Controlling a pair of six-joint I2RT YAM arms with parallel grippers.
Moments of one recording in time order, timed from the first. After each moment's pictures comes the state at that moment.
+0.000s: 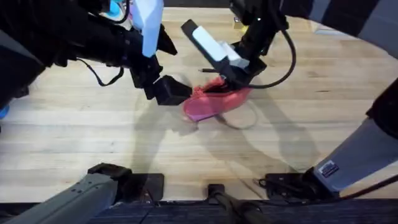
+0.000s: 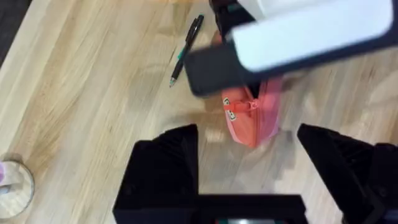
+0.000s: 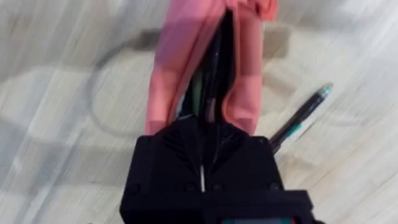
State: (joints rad) left arm -0.21 1.17 1.14 -1.01 0.55 0.86; right arm 0.45 1.92 1.59 -1.29 -0.27 -1.73
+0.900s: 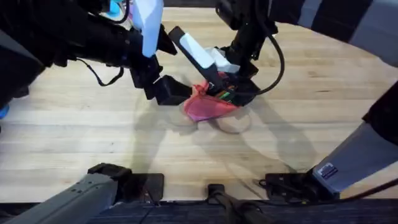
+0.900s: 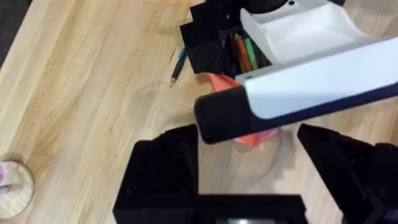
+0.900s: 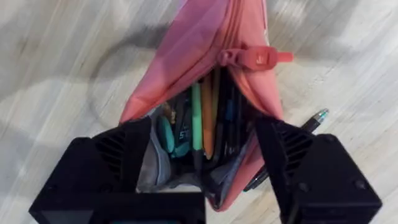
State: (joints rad) left arm -0.21 1.17 1.14 -1.01 0.55 0.86; right arm 0.52 1.92 1.59 -1.28 -0.27 -1.66
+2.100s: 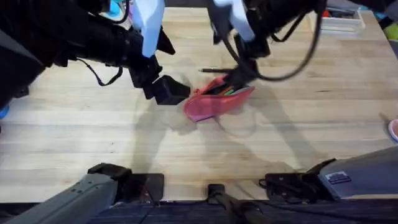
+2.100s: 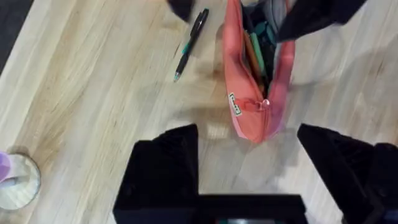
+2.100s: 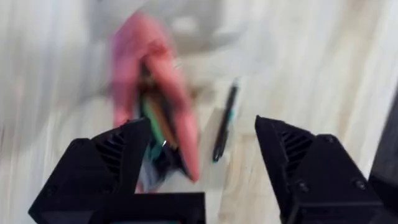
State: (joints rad) left arm -0.21 1.17 1.14 -1.01 0.52 0.86; right arm 0.46 1.68 1.59 -1.12 -0.39 -1.26
